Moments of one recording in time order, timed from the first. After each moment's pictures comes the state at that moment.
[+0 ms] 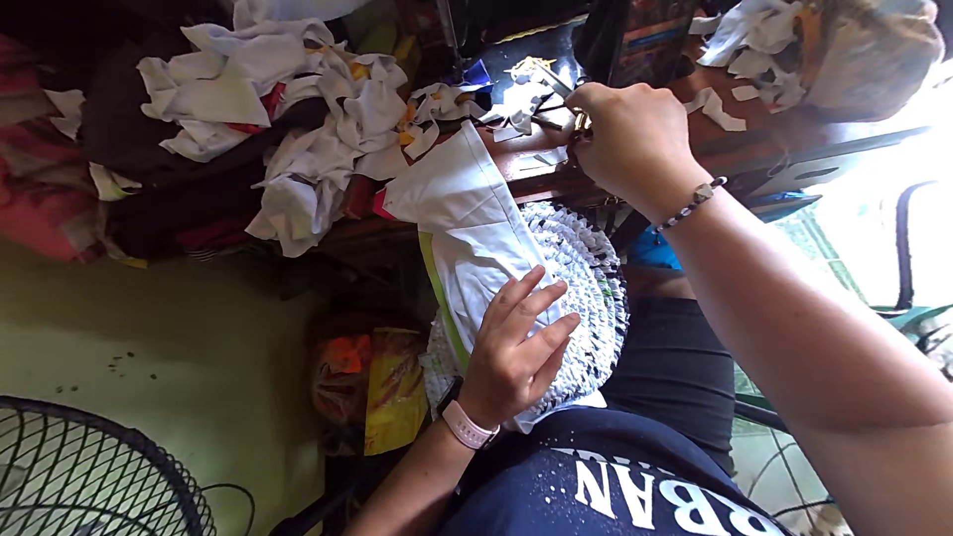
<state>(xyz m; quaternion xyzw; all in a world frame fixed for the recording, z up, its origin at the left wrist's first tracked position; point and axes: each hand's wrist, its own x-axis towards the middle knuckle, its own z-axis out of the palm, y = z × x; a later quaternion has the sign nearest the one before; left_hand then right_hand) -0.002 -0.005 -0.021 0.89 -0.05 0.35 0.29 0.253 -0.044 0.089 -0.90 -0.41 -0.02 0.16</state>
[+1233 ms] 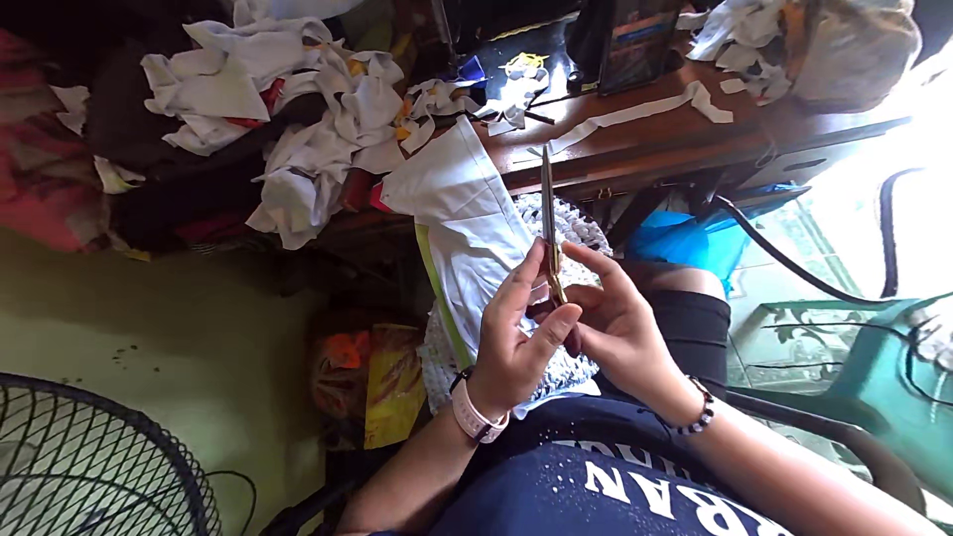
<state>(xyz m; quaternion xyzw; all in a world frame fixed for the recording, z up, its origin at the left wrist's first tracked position) 0.007 -0.025 0.003 0.74 0.04 0.28 0.61 0.103 -0.151 -0.010 -0.50 -0.37 0.28 0.73</state>
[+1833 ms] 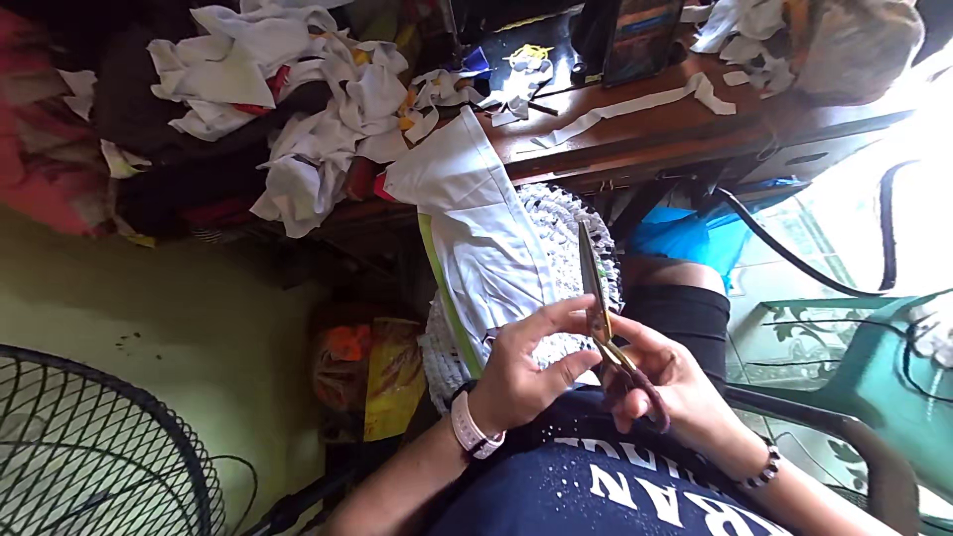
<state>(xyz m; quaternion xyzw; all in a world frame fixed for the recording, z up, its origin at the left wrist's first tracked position) -0.020 -0.043 -0.004 0.71 -0.03 0.22 0.67 0.085 -0.229 -0.030 -0.43 -0.30 0.44 0.73</state>
